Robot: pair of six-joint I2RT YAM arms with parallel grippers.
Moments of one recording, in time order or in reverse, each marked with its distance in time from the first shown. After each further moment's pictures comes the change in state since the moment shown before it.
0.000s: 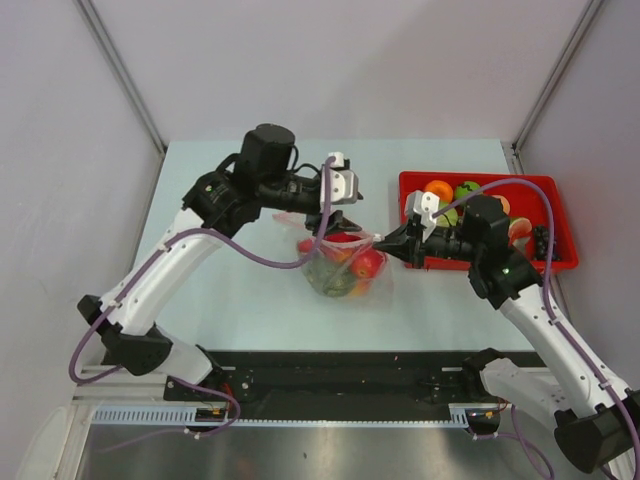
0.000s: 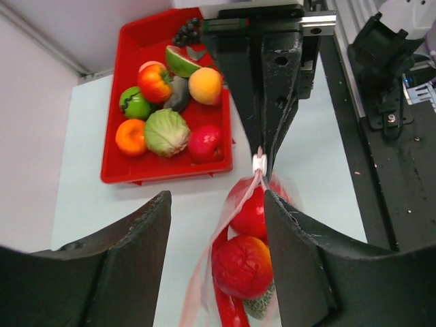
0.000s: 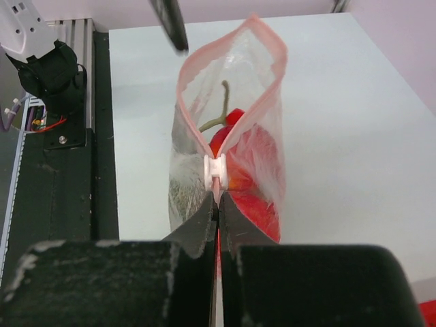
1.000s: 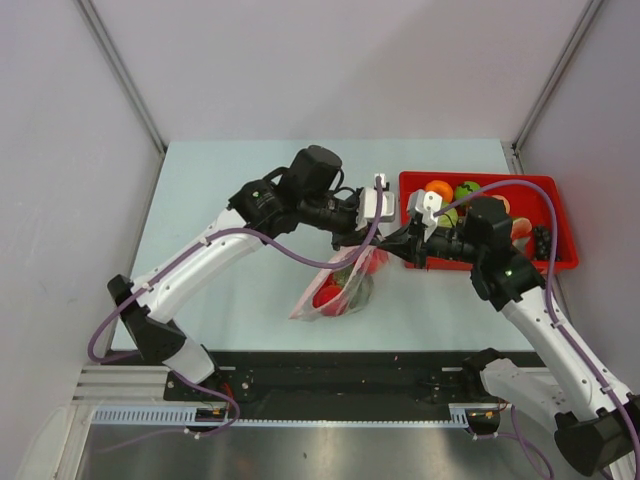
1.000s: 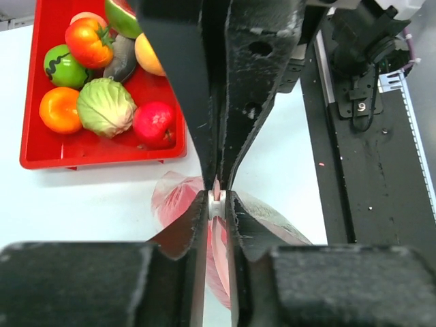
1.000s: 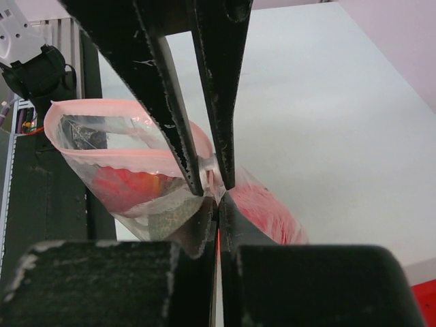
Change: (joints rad) left arm -0.138 0.121 -0.041 -0.002 -0.119 -0.100; right arm -0.008 -0.019 0.000 -0.027 0.035 0.011
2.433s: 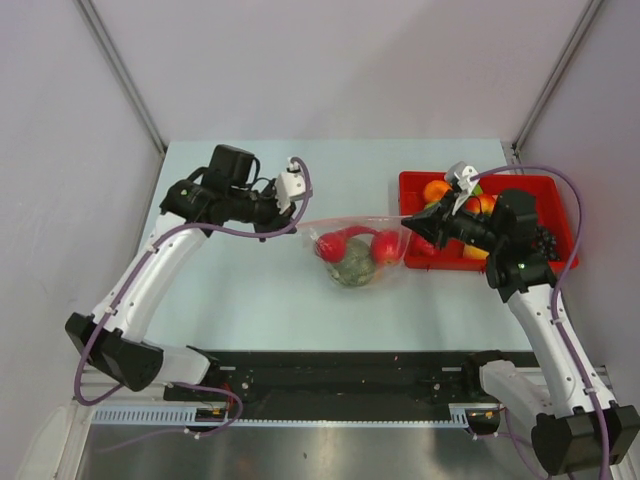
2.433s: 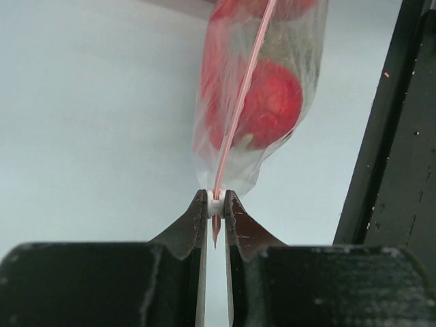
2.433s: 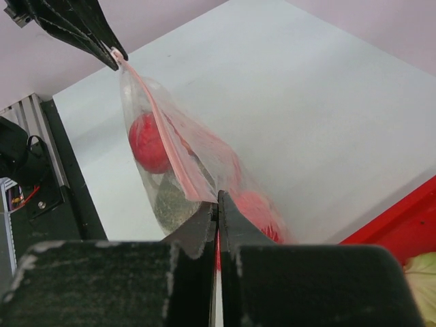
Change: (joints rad) left arm 0.407 -0.205 -0.240 -0.190 -0.037 0.074; right arm -0.271 0.000 -0.016 0.060 -0.003 0.272
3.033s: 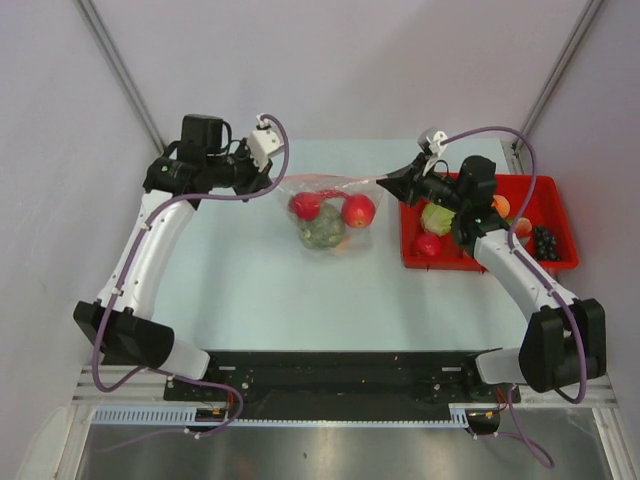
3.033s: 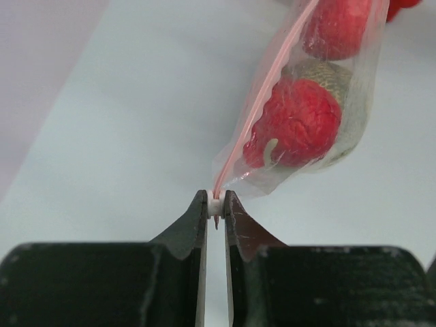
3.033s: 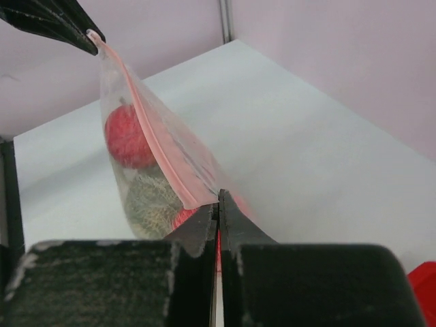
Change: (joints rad) left arm 0.204 0.082 0.128 0.081 -0.069 0.017; right arm 0.070 0.412 0.091 0.487 0.061 0.096
